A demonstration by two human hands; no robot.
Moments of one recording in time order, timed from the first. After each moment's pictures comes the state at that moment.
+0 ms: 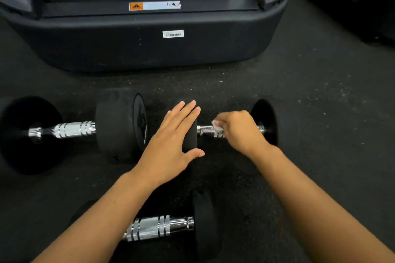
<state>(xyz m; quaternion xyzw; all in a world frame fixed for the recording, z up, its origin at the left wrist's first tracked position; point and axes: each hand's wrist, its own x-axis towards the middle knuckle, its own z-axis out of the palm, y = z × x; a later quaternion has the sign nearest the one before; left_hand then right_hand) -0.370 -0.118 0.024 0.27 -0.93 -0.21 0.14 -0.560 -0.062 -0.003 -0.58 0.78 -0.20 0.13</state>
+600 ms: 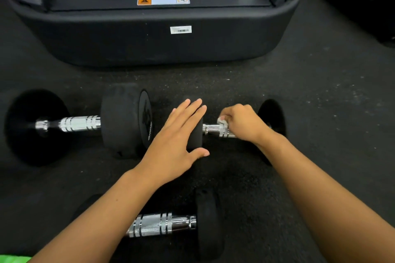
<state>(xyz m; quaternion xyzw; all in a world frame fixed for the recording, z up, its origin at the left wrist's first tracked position) -0.370 -0.118 0.021 0.26 -0.93 -0.21 0.16 -0.569 -0.083 0.005 -0.56 0.78 -0.16 0.22</state>
